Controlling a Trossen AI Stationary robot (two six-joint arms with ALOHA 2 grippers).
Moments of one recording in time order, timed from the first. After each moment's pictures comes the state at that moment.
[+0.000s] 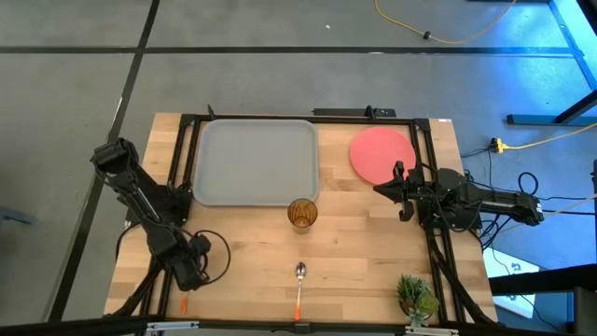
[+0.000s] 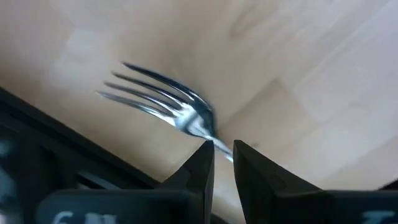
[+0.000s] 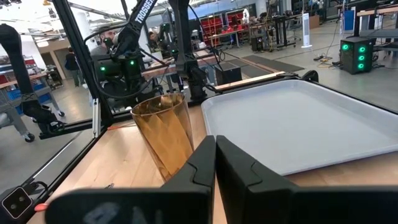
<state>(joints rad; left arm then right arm) -0.99 1.40 0.71 -0.73 0.15 -1.78 -0.12 0.03 0.01 0.03 -0.10 0.23</state>
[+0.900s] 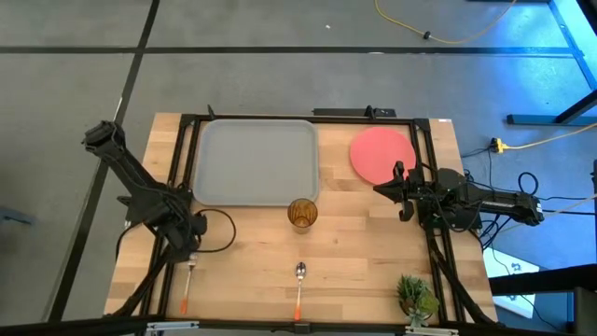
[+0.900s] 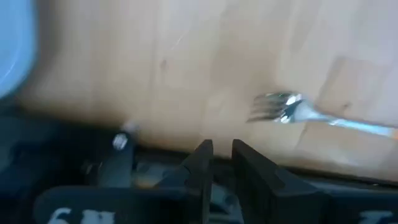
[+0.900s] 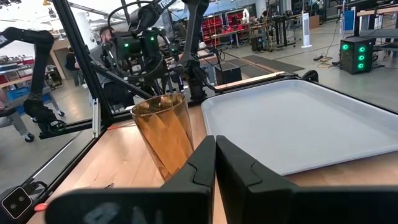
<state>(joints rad) -0.83 1.03 0.67 -1.08 0.07 -1.03 -0.12 0.03 0.01 0.03 -0.10 0.23</state>
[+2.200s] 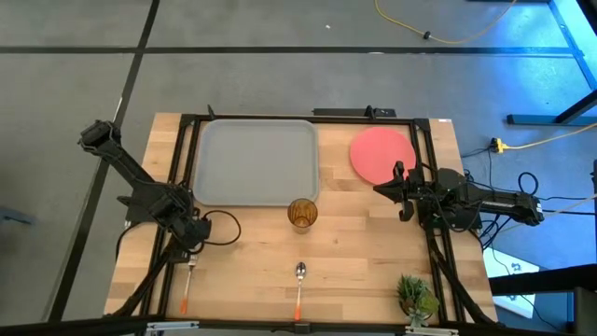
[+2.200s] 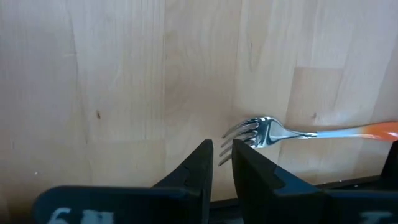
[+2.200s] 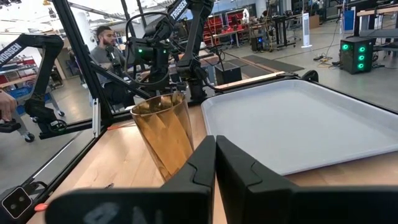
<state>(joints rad) -0.74 0.92 0.45 -0.77 0.18 -0.85 -0.12 0.03 0.01 0.03 -0.10 0.23</state>
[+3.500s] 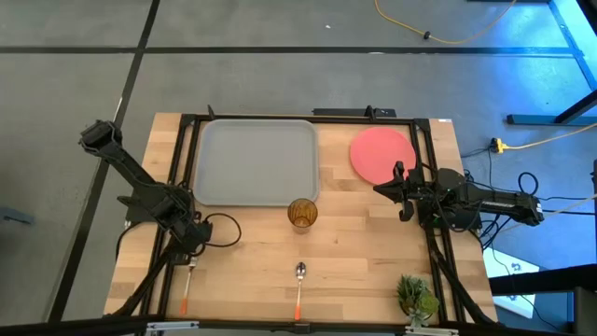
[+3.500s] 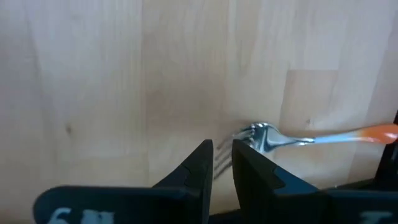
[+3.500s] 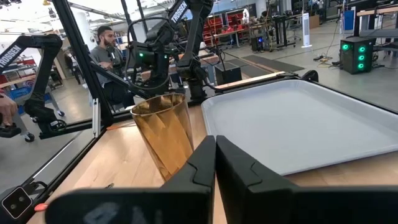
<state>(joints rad) -0.76 0.94 0.38 -0.64 0.21 -0.87 -0.12 0.03 0.01 0.03 -0.10 0.23</state>
